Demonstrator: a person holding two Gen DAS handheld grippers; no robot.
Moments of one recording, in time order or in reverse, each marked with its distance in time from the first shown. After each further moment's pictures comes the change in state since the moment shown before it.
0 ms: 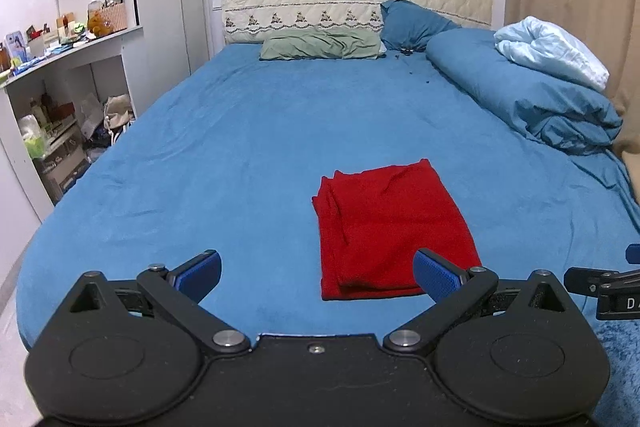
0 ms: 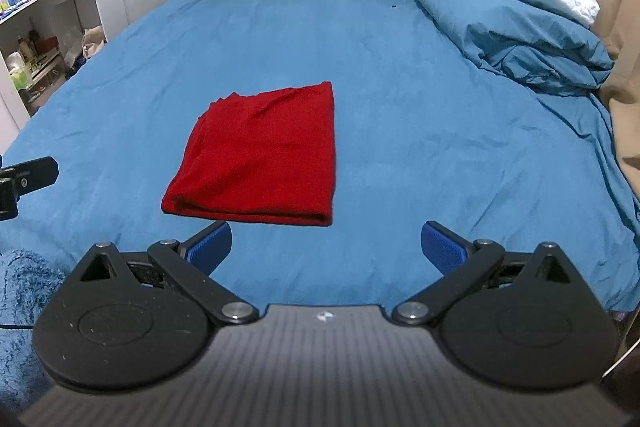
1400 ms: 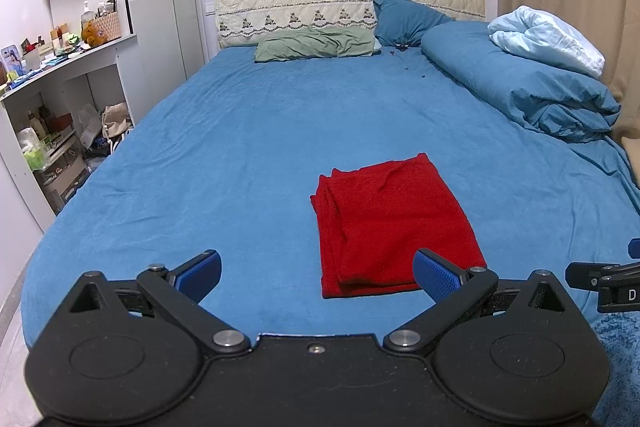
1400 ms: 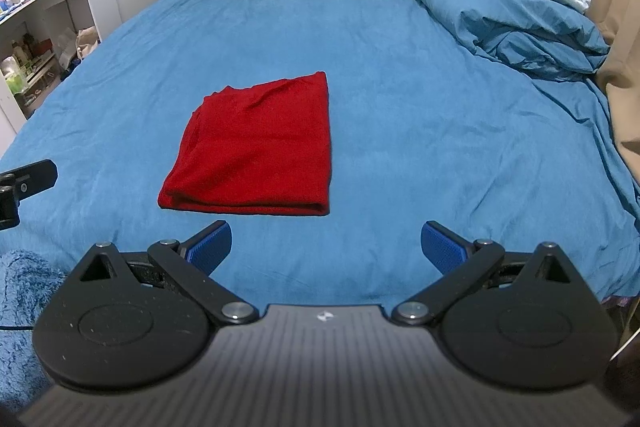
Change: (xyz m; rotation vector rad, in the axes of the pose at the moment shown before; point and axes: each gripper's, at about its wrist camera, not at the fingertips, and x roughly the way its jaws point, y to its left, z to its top) left arm 0.002 -0.004 -0.003 0.039 0.001 0.002; right arm 0.000 0.000 -0.006 0.033 0.022 -0.008
